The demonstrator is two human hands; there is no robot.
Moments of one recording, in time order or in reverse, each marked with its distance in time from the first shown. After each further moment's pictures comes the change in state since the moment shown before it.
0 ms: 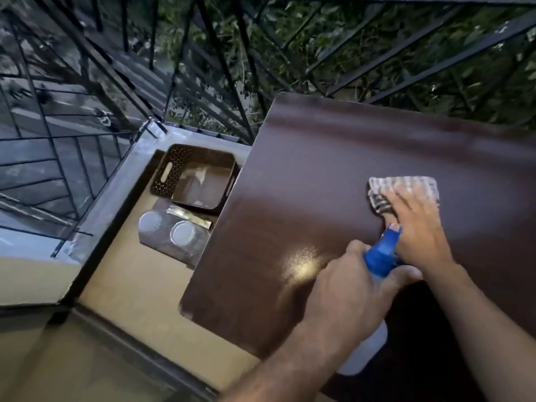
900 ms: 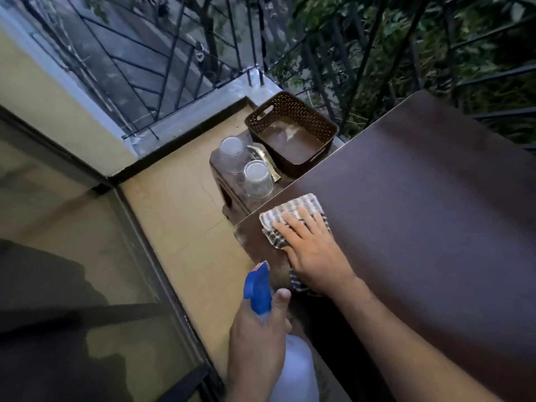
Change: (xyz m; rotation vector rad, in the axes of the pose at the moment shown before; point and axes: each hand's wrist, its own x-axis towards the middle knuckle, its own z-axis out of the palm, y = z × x) left_hand -0.135 -0.154 0.005 -0.655 0.825 -0.663; right_hand -0.061 -0.251 0.081 0.044 -0.311 -0.908
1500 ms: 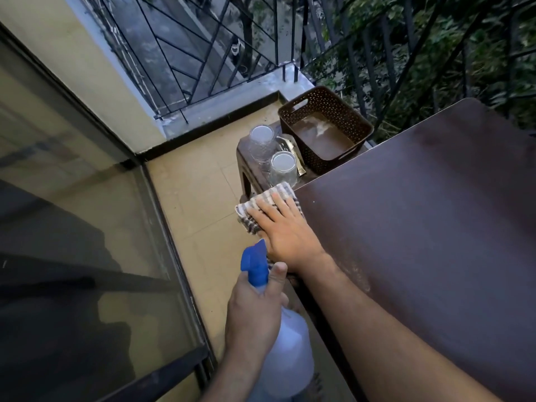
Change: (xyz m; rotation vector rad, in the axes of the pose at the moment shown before) left_hand 0.013 -0.006 -0.013 -0.092 0.135 -0.045; right_hand 0.056 -0.060 0.026 0.005 -0.081 -0.208
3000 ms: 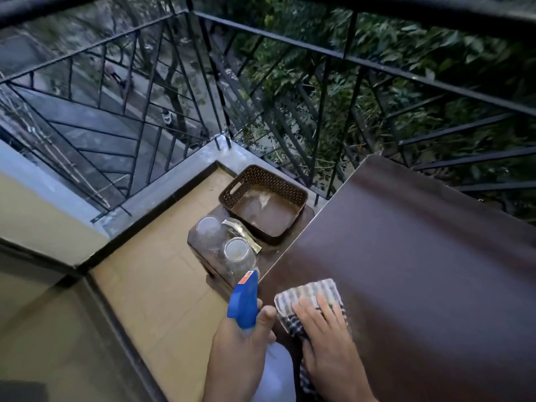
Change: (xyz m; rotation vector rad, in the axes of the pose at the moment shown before) left_hand 0.073 0.107 0.012 -0.073 -0.310 0.353; right_hand -0.093 0.042 -0.007 0.119 0.380 0.514
